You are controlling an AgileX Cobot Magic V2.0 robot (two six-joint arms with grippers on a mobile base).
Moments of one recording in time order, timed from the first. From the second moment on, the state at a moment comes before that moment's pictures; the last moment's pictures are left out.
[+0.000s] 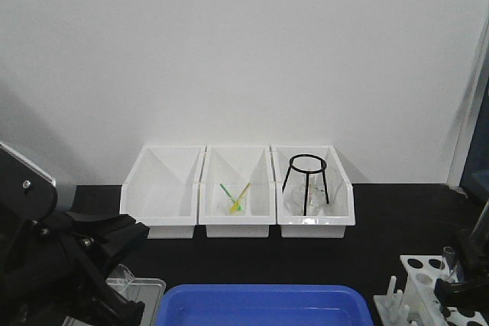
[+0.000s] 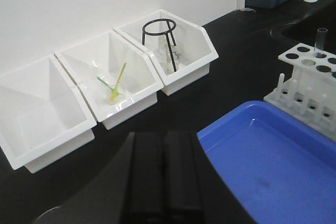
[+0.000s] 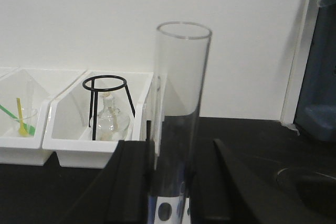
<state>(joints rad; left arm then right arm) -0.61 1.06 -0.83 0.42 0.20 -0.35 -0.04 1.31 -0.39 -0.14 -0.79 0.06</state>
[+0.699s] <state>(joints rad) -0.61 1.06 -0.83 0.42 0.18 -0.35 -0.04 1.36 -0.39 -0.19 -0.79 0.05</state>
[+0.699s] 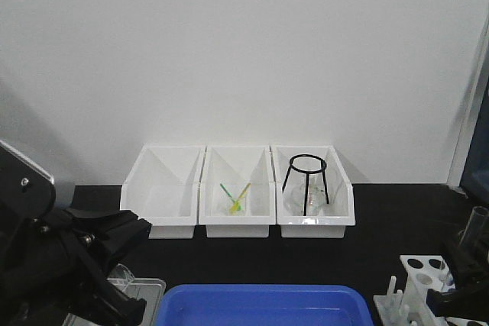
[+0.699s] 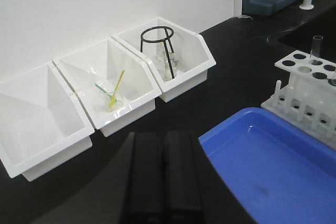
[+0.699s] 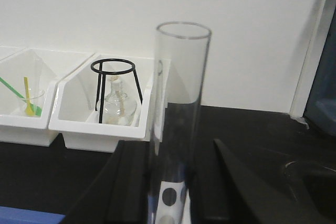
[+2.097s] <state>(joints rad) -0.61 1.06 -0.83 0.42 0.11 -0.35 -0.04 1.69 -0.39 -0.18 -0.98 0.06</state>
